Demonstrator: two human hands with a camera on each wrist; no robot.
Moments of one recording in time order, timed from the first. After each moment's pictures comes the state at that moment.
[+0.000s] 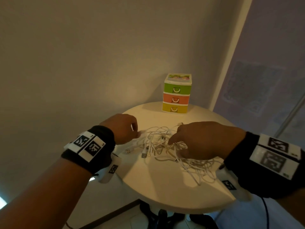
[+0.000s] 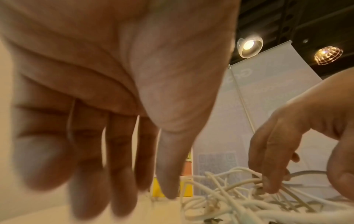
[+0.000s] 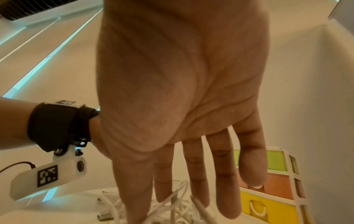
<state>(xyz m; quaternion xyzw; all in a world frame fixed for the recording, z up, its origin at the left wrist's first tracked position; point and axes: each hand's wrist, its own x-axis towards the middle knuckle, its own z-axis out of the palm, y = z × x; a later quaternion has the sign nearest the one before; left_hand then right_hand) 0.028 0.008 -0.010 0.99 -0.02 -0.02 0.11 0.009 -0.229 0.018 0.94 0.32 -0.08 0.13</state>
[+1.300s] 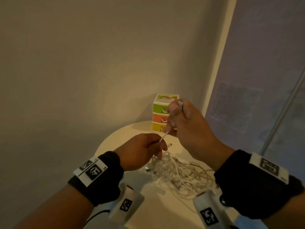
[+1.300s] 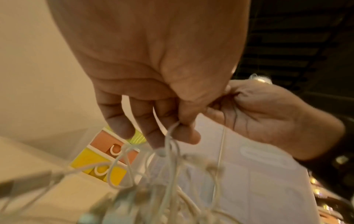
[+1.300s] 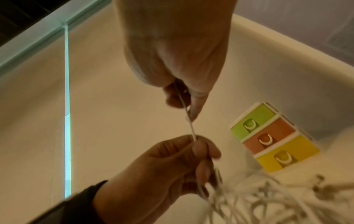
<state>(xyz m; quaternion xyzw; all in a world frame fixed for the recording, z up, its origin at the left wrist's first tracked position) 0.028 -0.055 -0.004 0.89 -0.24 0.01 0.39 0.022 -0.210 0.050 0.73 0.19 0.13 -0.64</state>
